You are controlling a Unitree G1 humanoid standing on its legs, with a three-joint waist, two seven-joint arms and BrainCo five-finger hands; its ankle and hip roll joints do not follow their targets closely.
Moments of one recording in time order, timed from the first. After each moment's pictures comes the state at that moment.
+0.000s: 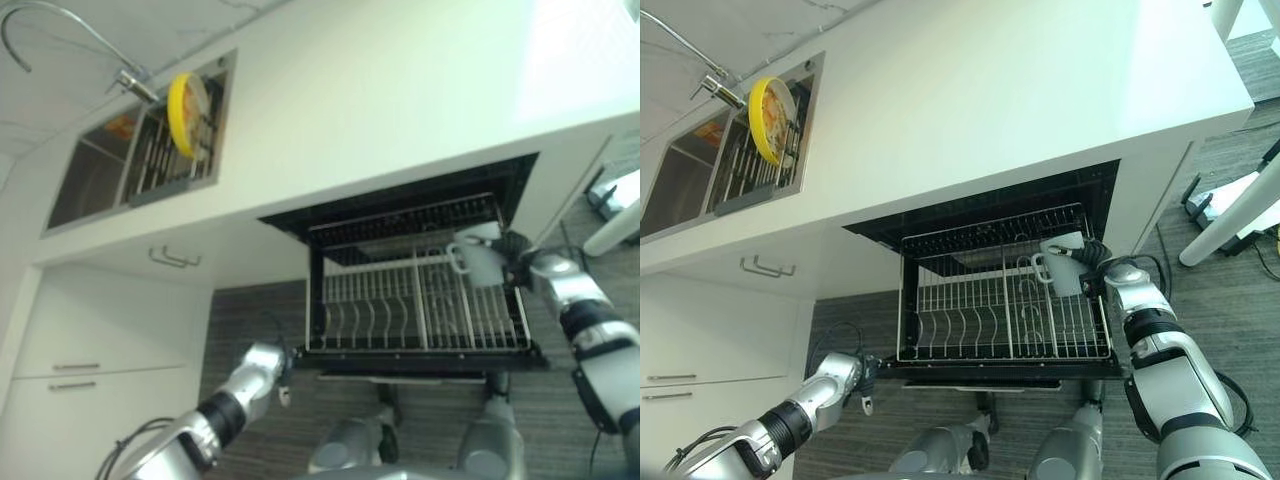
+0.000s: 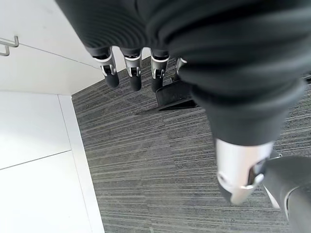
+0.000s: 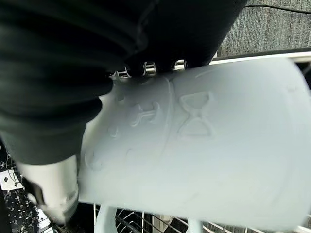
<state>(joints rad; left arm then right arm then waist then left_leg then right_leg) -0.28 0.43 -0.80 0.52 0.93 0.39 -0.59 -0.76 -0.62 0.33 0.98 0.37 0.19 0.15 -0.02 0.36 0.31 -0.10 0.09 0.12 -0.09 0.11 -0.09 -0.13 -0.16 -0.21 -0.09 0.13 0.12</state>
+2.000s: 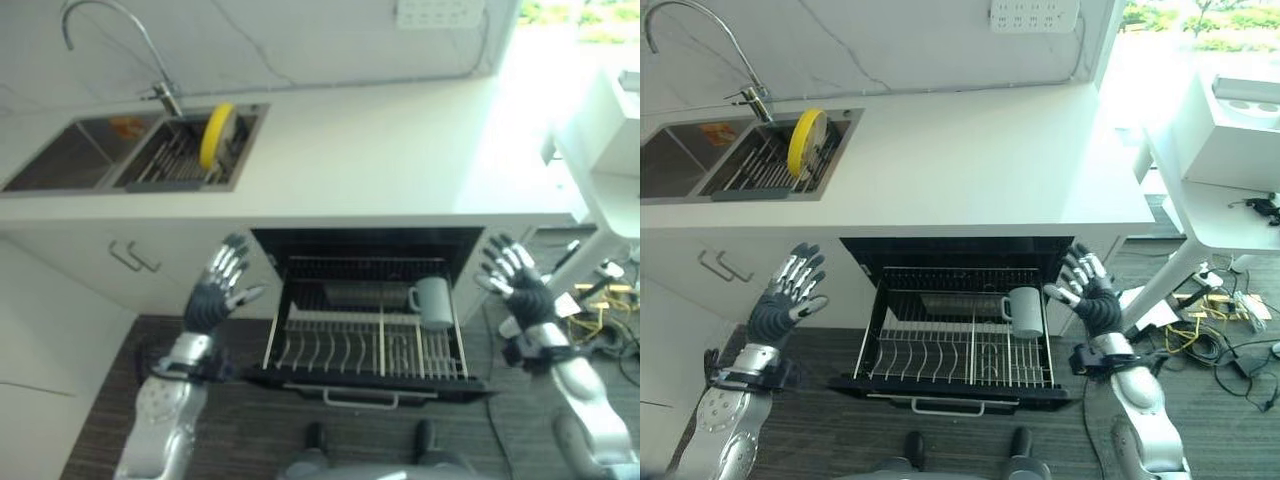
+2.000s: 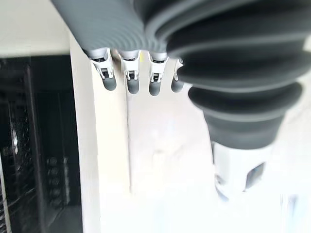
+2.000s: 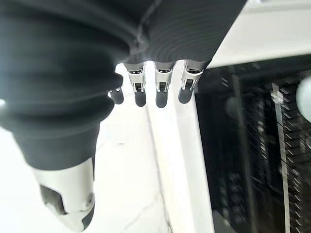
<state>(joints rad) 0.30 0.39 0.04 -0.23 -0.49 -0.24 -0.09 0.18 -0.45 -0.11 -0.25 0.51 -0.03 0.02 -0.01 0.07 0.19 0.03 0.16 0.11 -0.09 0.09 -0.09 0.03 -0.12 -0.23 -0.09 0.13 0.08</state>
